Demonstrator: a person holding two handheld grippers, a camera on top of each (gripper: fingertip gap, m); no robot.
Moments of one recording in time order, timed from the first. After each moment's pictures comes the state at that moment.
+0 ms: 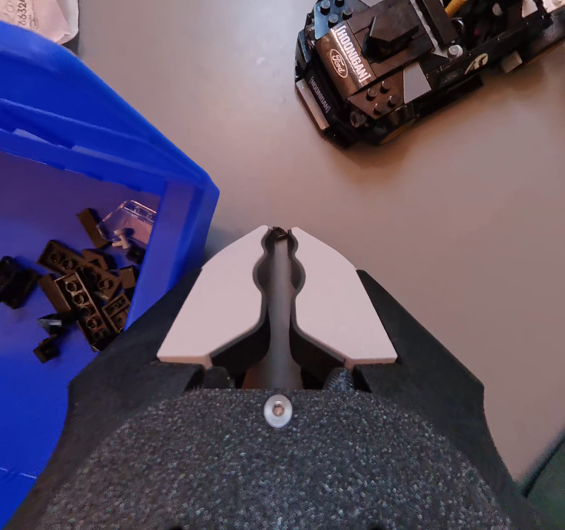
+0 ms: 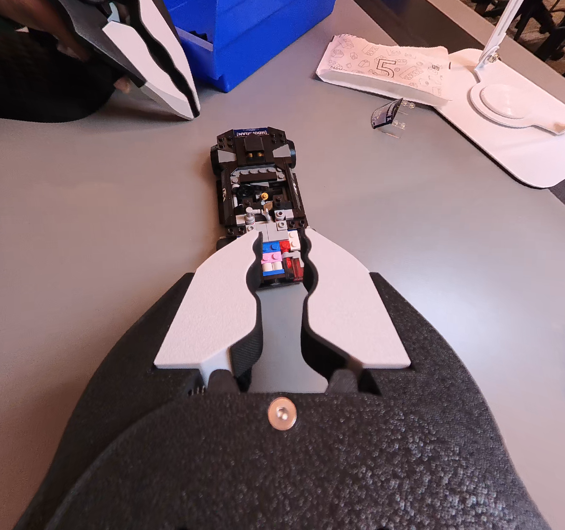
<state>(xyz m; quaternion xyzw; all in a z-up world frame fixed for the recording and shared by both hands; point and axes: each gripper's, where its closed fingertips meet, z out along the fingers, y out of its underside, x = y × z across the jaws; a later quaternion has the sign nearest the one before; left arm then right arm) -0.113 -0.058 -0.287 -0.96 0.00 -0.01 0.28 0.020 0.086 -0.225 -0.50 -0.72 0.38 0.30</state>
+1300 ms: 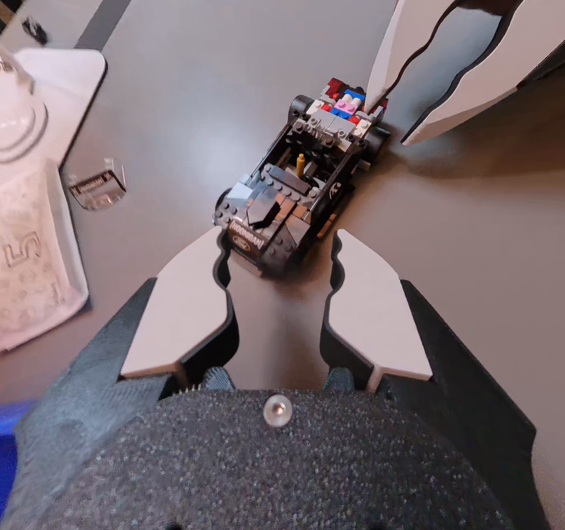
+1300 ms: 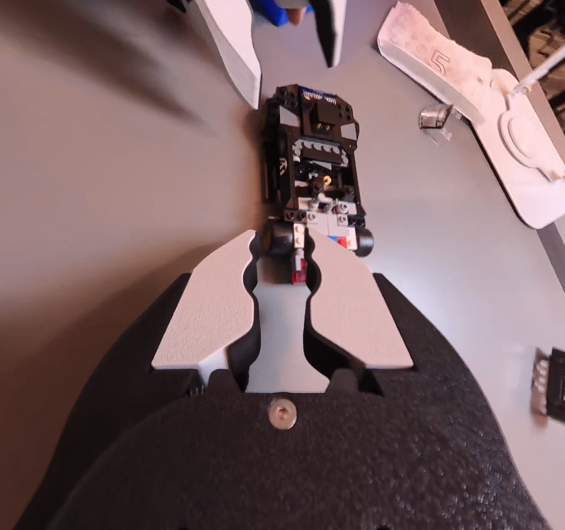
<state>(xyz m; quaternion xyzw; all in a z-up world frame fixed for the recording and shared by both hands) -0.056 0.014 -0.246 -0.88 0.24 0.00 0.40 0.031 0.045 -0.257 -0.43 -0.80 0.26 0.34</state>
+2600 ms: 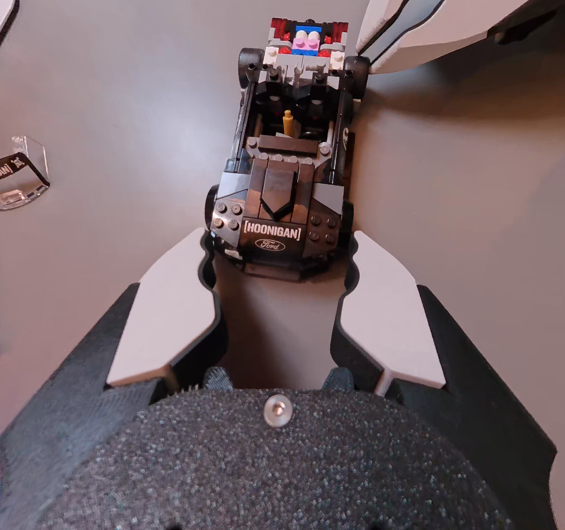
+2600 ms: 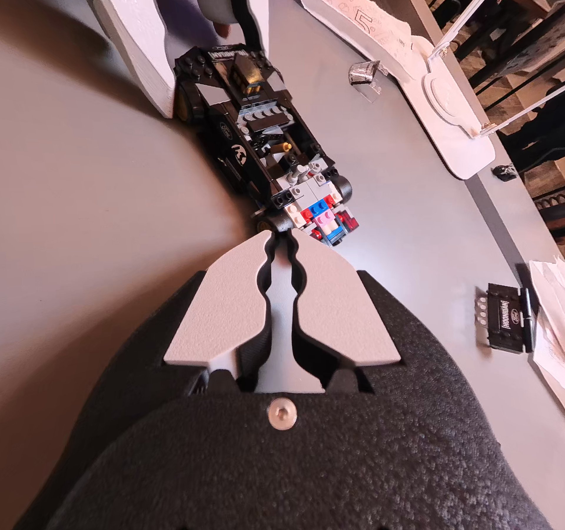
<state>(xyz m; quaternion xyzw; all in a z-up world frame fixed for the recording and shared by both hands) -0.048 0.036 -0.286 -0.90 0.22 -0.06 0.37 0.033 0.100 -0.267 -0.46 -0.76 0.22 0.41</state>
